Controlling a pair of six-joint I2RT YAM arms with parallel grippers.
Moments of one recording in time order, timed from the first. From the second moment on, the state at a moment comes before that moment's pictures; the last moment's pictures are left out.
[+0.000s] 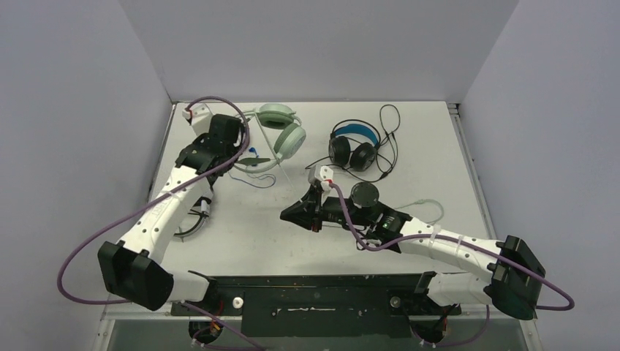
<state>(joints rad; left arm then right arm) -0.35 1.32 1.31 -0.74 -0.54 -0.80 0.99 1.20 0.73 0.52 -0.47 0.23</state>
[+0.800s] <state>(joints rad) -0.77 1.30 0.91 -0.09 -1.23 0.18 0.83 1.33 1.22 -0.40 -0.14 -0.16</state>
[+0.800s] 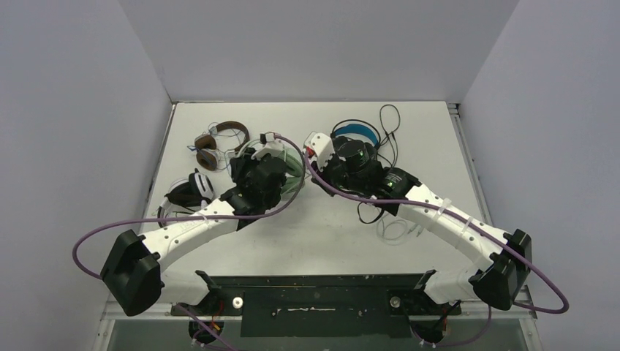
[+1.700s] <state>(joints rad) -0.84 1.18 1.09 -0.52 -0.46 0.04 0.56 1.35 1.14 -0.23 -0.08 -0.06</state>
